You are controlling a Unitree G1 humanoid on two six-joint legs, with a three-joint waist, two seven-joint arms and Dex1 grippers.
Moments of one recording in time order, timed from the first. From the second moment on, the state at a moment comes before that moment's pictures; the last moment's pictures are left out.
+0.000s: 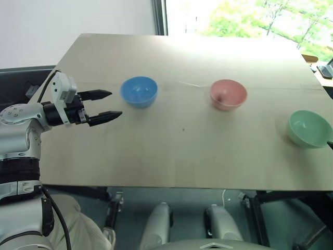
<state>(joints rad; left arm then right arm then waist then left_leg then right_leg) -0.55 0.93 0.21 0.39 -0.46 0.21 -1.35 0.38 -0.96 -0.98 -0.35 0.58 0.47 1.08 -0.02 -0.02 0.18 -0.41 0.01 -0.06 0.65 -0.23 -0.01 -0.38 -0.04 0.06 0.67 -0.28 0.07</state>
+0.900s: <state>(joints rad) -0.43 0.72 0.19 -0.04 -0.56 0.47 -1.10 -0.23 -0.81 -0.18 -0.32 0.30 0.42 0.74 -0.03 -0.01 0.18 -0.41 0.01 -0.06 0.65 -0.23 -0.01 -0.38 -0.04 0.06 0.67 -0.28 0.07</state>
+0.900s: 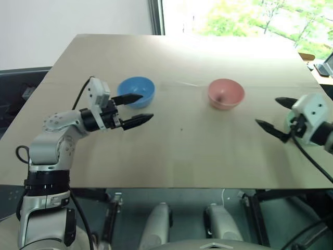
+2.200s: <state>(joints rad) -0.27 0.45 0.06 -0.24 -0.48 0.35 -0.78 -0.80 -0.50 0.21 0.59 -0.18 -0.05 0.65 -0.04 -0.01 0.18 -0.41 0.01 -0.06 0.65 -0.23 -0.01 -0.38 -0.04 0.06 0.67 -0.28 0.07</state>
